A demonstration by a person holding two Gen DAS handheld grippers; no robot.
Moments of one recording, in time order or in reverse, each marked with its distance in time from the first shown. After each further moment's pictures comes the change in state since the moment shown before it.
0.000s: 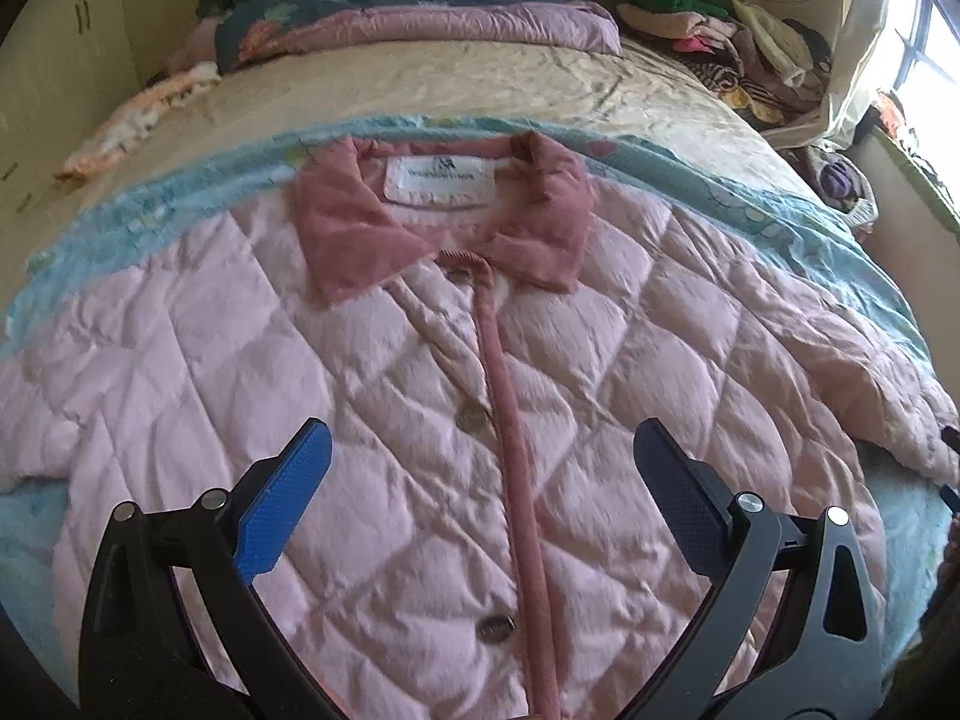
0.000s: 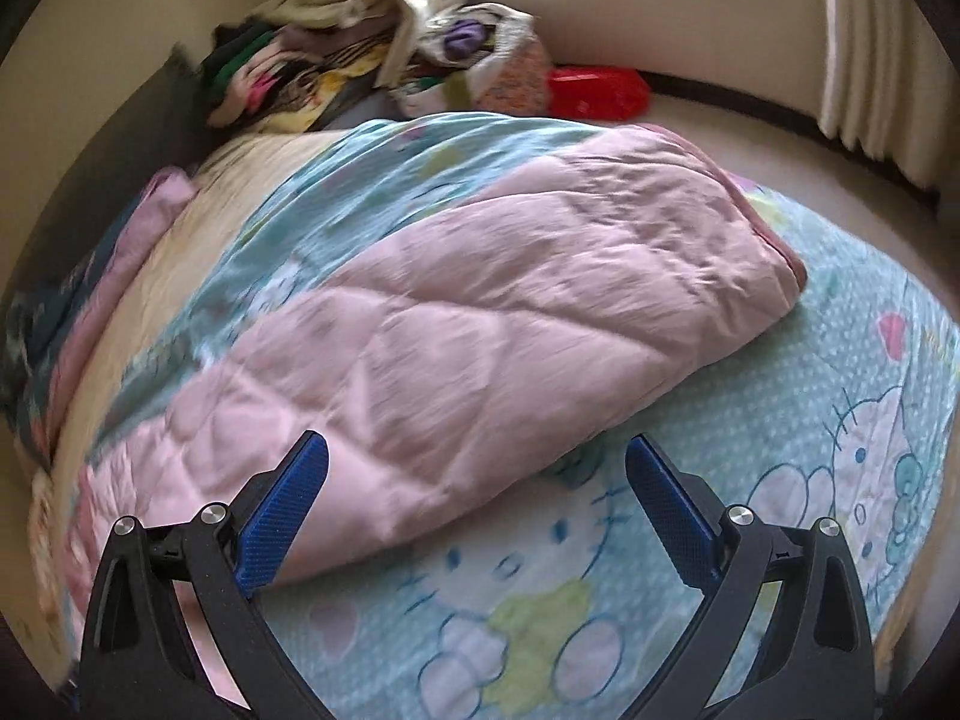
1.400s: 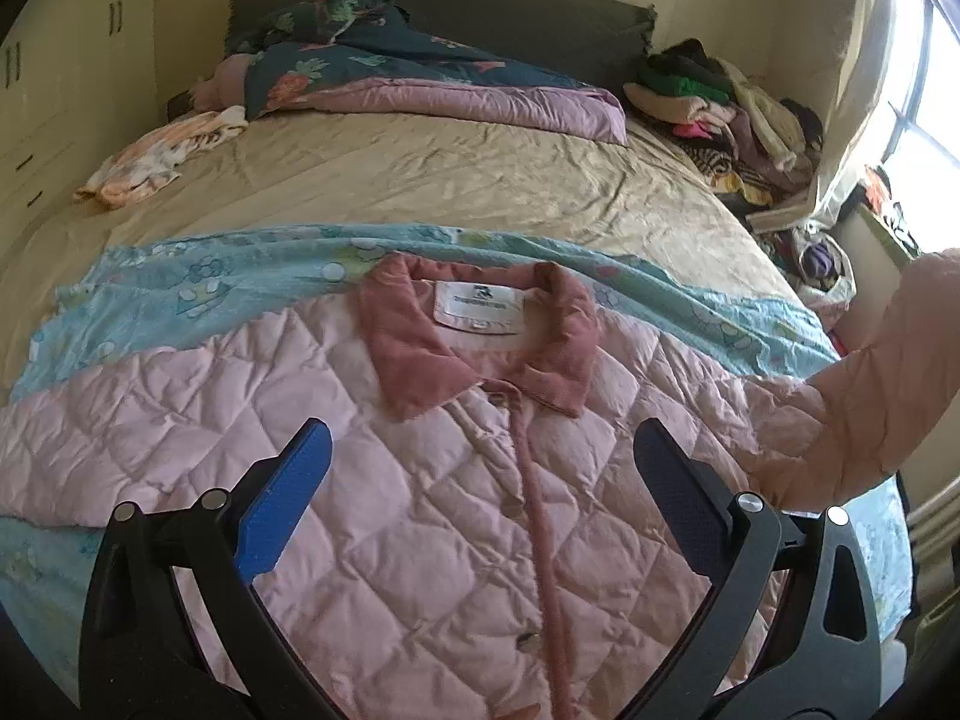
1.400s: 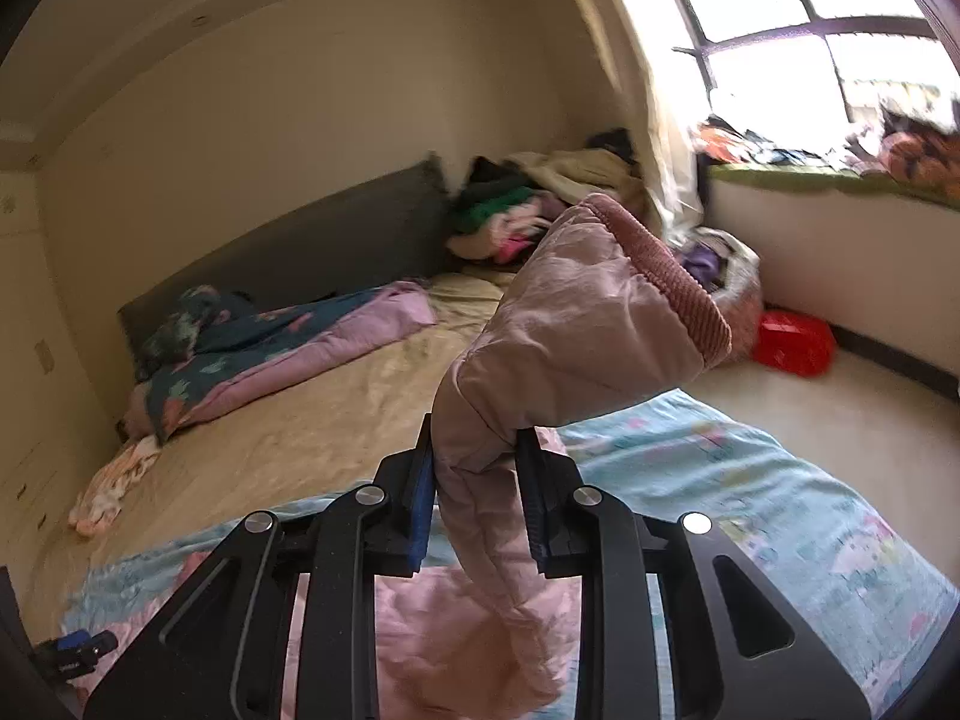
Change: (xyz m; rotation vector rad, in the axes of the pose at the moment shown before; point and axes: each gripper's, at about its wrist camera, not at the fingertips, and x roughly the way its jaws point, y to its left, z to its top) left arm -0.079 0.052 0.049 -0.080 -0.139 -0.056; right arm -0.172 0.192 0.033 -0.429 -0.427 0.413
